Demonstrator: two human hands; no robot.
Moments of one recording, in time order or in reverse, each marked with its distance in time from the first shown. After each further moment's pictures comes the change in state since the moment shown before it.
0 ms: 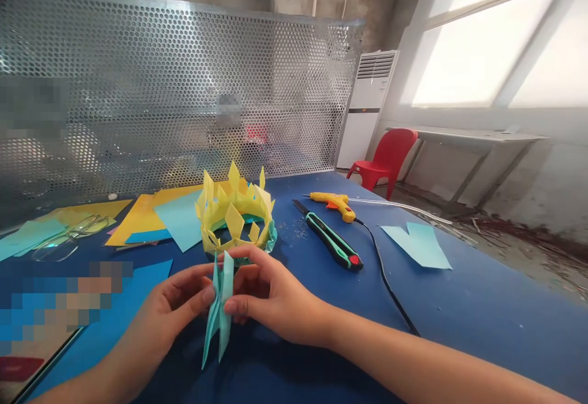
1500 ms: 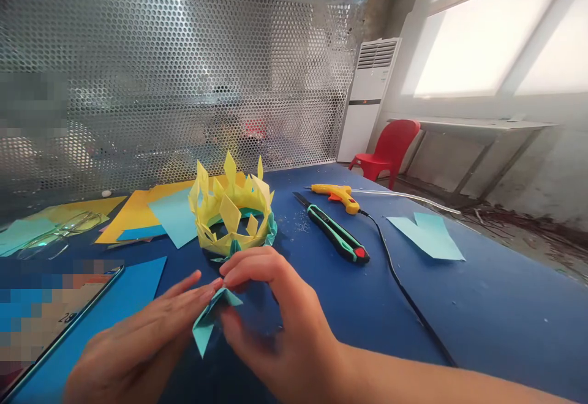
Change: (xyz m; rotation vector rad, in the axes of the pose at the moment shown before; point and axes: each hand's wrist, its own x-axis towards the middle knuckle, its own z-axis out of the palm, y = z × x) left_hand -0.014 -0.017 -0.020 1.059 -0.019 1.049; right_hand -0.021 -0.003 0.026 -0.563 0.442 -0.657
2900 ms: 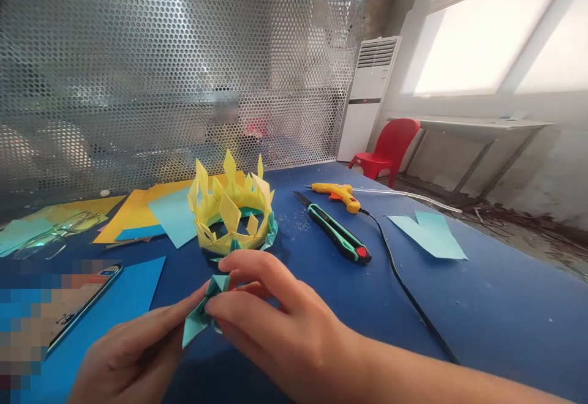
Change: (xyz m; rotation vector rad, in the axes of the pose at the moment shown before) left_hand 0.014 0.029 0.010 -0.429 0.179 -0.529; right_hand 0.004 0.000 -0.017 -0.416 -0.215 -0.229
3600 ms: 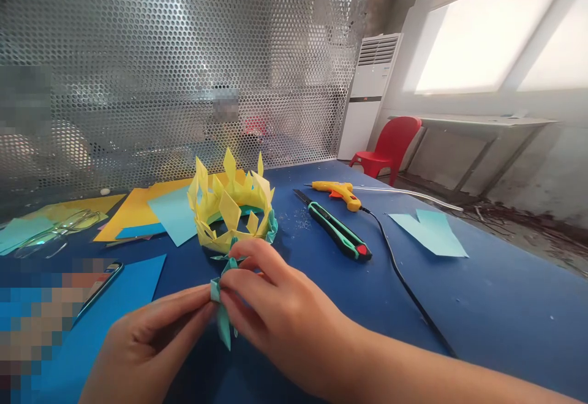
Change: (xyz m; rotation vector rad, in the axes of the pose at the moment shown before) left_hand 0.007 -0.008 0.001 0.090 -0.040 -0.074; right_hand 0.010 0.005 0.006 -0.136 -0.013 -0.013
